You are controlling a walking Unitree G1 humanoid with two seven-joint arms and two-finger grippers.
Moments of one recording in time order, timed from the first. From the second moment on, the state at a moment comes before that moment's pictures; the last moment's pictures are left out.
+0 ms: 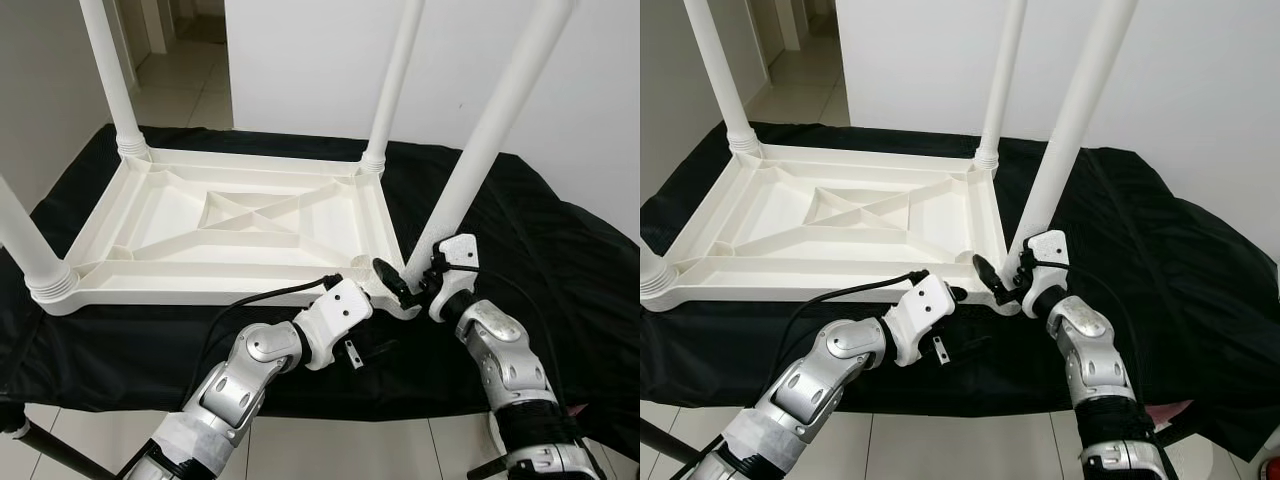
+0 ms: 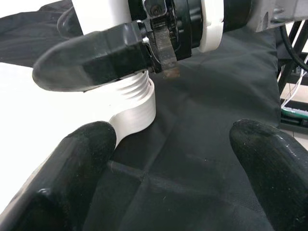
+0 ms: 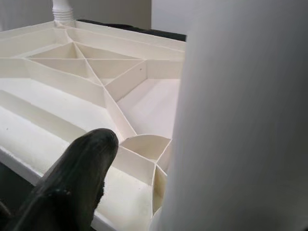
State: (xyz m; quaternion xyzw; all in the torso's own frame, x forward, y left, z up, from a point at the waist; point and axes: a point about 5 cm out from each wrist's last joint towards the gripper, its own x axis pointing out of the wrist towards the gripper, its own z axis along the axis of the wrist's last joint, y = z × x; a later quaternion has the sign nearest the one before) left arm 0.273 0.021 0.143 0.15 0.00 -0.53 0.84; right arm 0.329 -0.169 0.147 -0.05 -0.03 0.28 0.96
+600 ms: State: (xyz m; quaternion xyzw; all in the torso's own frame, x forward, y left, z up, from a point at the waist) left arm 0.273 0.021 0.142 0.15 0.00 -0.53 0.83; right arm 0.341 -0.176 0.142 -0.05 -0.01 0.29 0.96
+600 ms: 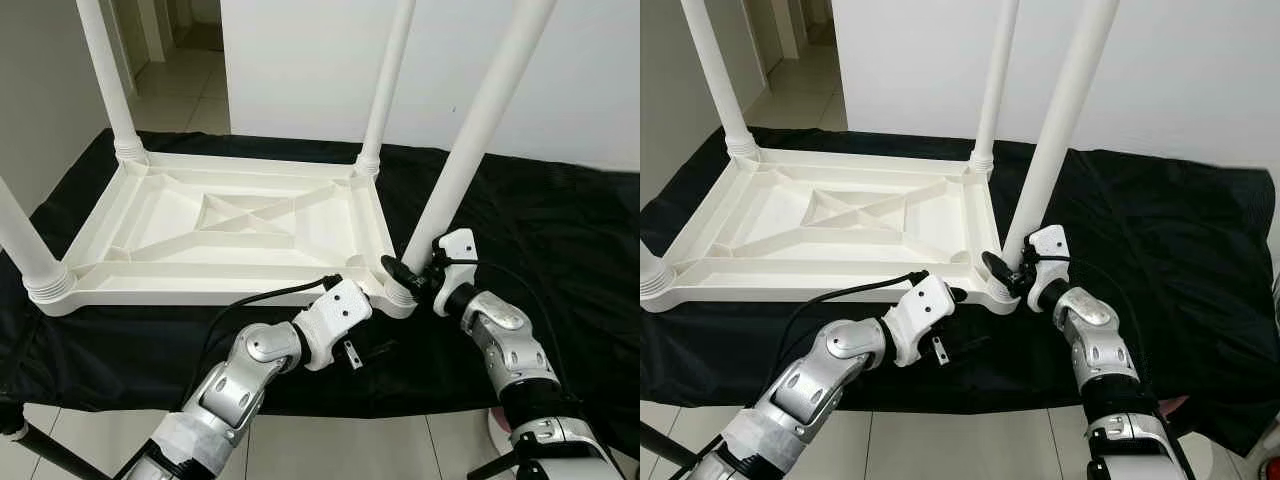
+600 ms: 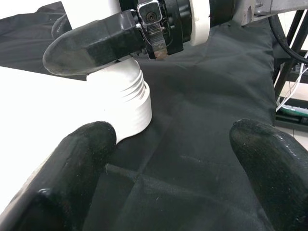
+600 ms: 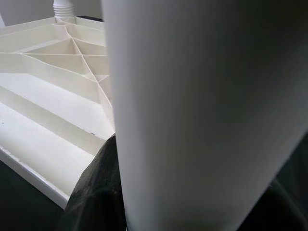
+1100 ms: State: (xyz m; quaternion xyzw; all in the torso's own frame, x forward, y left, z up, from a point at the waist) left arm 0.271 0.019 0.141 0.14 0.00 -0.53 0.83; right arm 0.336 -0.152 0.136 0.01 0.00 0.12 0.99
